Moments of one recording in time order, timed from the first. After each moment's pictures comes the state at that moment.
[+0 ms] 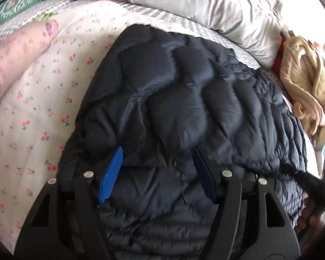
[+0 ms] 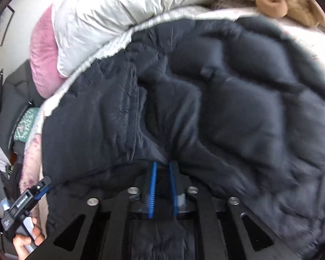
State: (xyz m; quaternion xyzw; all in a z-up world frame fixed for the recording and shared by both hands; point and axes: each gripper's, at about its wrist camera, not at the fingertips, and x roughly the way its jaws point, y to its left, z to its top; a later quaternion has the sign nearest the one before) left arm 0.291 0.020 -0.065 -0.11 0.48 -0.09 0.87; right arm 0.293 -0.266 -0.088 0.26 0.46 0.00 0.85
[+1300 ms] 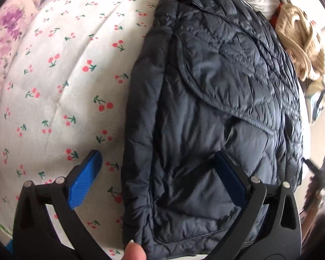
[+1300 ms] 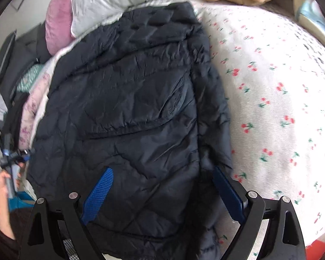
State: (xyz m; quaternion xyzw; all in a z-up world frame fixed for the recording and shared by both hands) left arm 0.119 0.138 -0.114 -0.11 0.62 -0.14 0.76; right arm 0.025 -0.353 -0.071 0.19 0.53 0.02 0.83
